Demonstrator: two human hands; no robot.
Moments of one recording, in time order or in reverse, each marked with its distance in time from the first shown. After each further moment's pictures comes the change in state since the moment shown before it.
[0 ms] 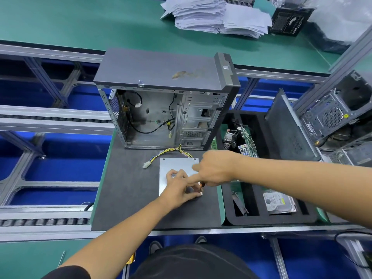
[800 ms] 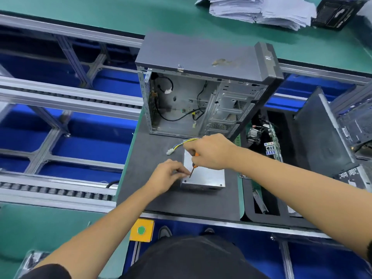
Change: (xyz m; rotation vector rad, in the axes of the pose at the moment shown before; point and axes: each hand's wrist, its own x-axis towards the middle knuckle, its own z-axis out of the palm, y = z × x) left_hand -0.057 -0.047 -0.084 -0.298 0.030 -0.254; right_hand 0.076 -0.011 -0.044 0.542 0.198 0.462
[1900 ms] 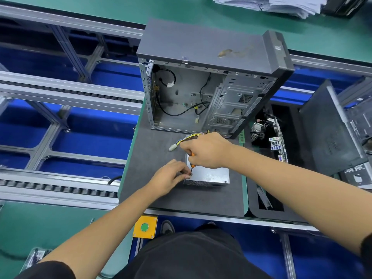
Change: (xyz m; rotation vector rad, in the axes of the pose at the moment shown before) left_hand -0.009 -0.022 0.004 0.118 -0.104 0.116; right_hand 0.023 -0.012 0.015 0.005 -0.047 0.007
